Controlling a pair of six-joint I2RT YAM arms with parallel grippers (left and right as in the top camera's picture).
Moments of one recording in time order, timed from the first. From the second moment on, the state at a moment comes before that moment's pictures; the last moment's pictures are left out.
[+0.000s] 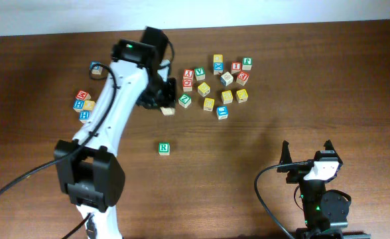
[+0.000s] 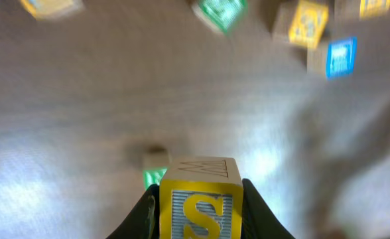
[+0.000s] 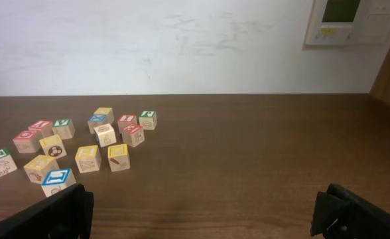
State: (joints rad) left arm -0.34 2.04 1.95 -1.39 0.16 -0.30; right arm -0.01 0.01 0.01 -0.07 0.04 0.01
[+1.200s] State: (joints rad) left arm -0.58 2.04 1.49 -1.09 -0.10 -0.57; right arm -0.01 0.01 0.01 -0.07 0.04 0.01
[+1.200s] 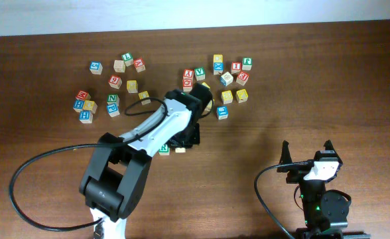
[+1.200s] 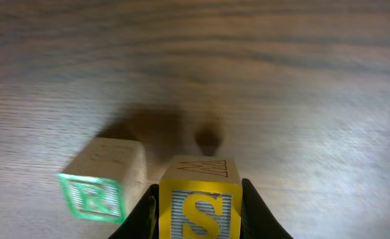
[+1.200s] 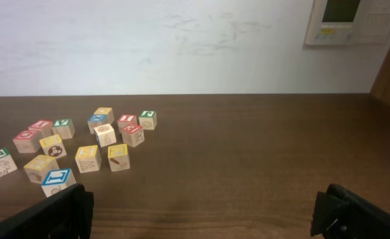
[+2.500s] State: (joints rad) left arm -0.57 1.99 1.41 -1.03 -0.10 -0.59; right arm -0.01 0.01 0.01 -0.07 0.04 0.01
